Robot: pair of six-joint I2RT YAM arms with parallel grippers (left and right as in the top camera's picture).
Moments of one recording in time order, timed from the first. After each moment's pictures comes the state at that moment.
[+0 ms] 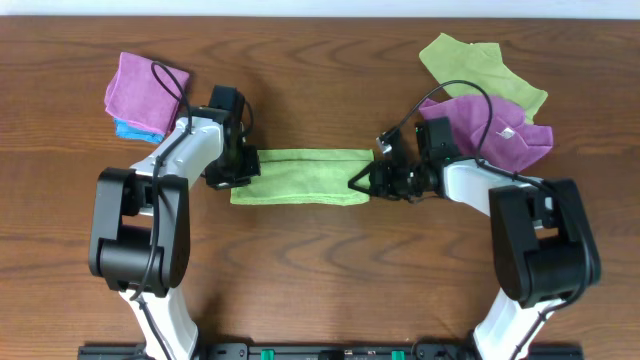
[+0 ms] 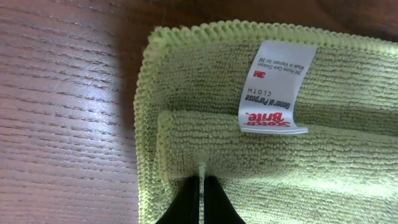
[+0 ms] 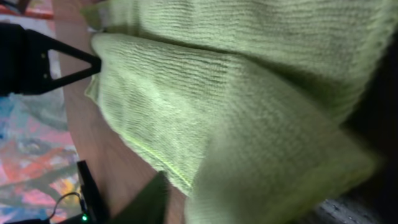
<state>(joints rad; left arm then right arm) -0.17 1.98 1.28 -0.83 0.14 -0.36 0.20 1.94 0.93 -0.18 -0.86 0.33</state>
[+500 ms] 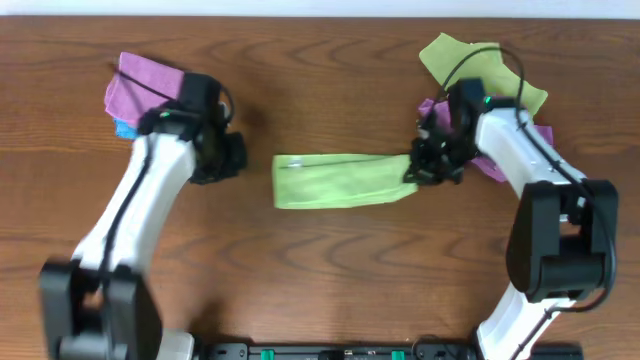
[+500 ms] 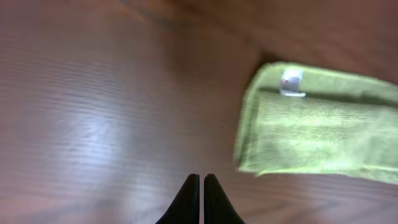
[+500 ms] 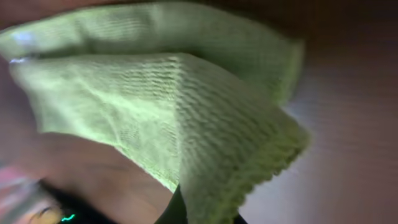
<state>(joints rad) -0.14 1.61 1.26 -0.95 0.18 -0.36 0.07 1.95 1.39 -1.07 -0.41 0.20</state>
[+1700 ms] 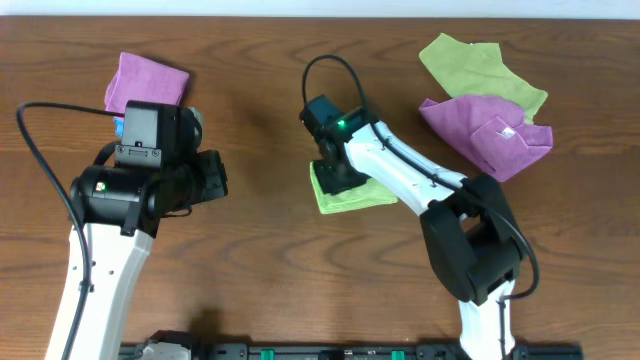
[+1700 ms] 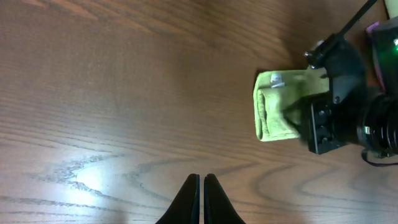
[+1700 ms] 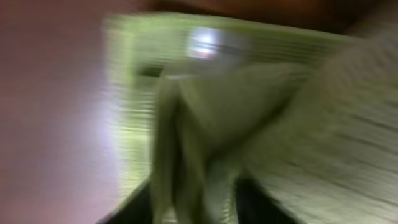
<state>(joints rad) -0.13 1.22 1.26 -1.13 0.18 -0.36 0.63 2.10 1.57 -0.96 -0.06 0.29</state>
